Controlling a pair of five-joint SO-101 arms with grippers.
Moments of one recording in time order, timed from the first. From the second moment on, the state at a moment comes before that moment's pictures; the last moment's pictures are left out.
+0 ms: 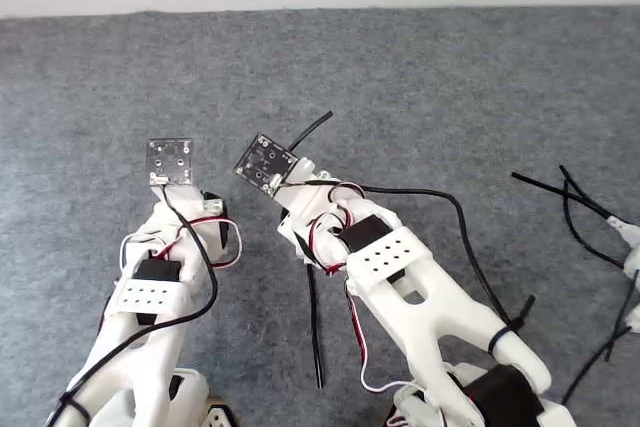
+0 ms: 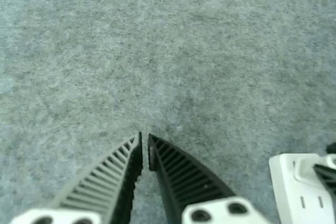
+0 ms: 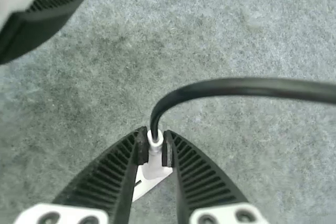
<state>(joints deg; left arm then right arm) -1.7 -34.1 72.6 19.4 10.6 -34.3 -17.8 45.4 28.8 24.5</state>
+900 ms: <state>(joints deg) -2.9 -34.1 72.6 19.4 12.5 -19.3 -21.5 41.1 61.5 23.0</state>
